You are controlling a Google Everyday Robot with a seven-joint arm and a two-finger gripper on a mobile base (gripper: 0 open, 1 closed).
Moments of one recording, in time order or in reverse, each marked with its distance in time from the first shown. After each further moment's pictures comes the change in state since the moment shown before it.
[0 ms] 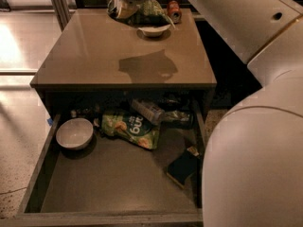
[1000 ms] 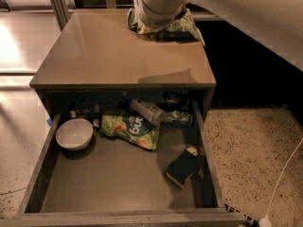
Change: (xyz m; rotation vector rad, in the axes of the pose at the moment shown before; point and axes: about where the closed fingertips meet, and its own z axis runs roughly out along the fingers) arm 0.011 0.085 -0.084 0.126 0.144 -0.062
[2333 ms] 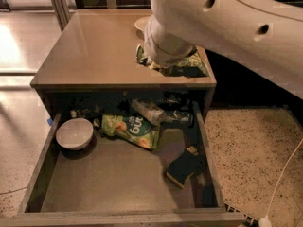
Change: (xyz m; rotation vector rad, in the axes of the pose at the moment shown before) arm 0.002 0.086 -0.001 -0.100 -0.008 0.037
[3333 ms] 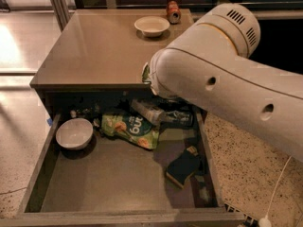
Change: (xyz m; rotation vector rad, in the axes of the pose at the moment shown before) arm 0.002 0.052 0.011 0.074 0.038 0.092
